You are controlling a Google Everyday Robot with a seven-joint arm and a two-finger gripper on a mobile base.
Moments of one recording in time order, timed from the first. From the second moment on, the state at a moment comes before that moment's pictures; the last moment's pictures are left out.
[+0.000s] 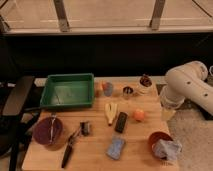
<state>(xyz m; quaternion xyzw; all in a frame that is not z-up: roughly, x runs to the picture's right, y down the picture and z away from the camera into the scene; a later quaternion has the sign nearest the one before) 0.285 0.106 0.684 -0.28 0.02 0.02 0.96</state>
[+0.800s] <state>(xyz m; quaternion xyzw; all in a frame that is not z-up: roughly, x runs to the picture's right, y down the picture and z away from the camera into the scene) 0.284 0.104 0.684 -0.28 0.02 0.02 0.96</state>
